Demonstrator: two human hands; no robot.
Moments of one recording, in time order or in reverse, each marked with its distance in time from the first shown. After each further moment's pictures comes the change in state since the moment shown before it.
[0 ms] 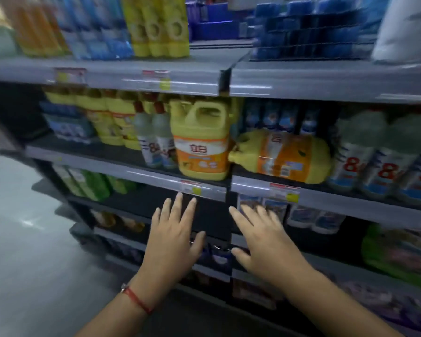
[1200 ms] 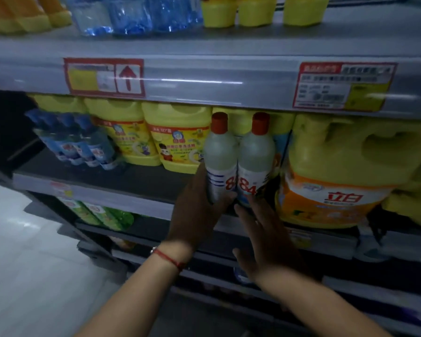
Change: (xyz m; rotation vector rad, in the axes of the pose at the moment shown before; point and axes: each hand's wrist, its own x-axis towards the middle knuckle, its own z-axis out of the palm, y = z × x) left_hand 0.221 -0.219 0.059 -0.912 -0.061 -0.010; right_hand 0.260 -0.136 0.065 0.205 0.211 0.118
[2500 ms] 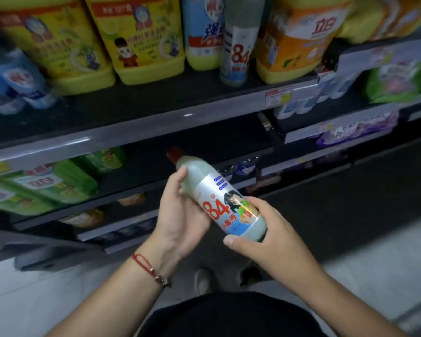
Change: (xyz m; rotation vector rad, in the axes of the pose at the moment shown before) left_hand -0.146 -0.096 -0.101 -1.387 -0.728 -0.978; right_hand -0.133 -0.231 0.093 0.740 0.174 0.904
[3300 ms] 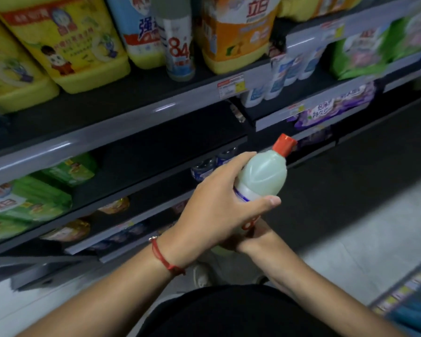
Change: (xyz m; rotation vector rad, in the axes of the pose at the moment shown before) left_hand 0.010 -0.059 0.098 1.524 -0.226 0.457; right_hand -0.005 0.046 -0.027 0.551 -0.019 0.177
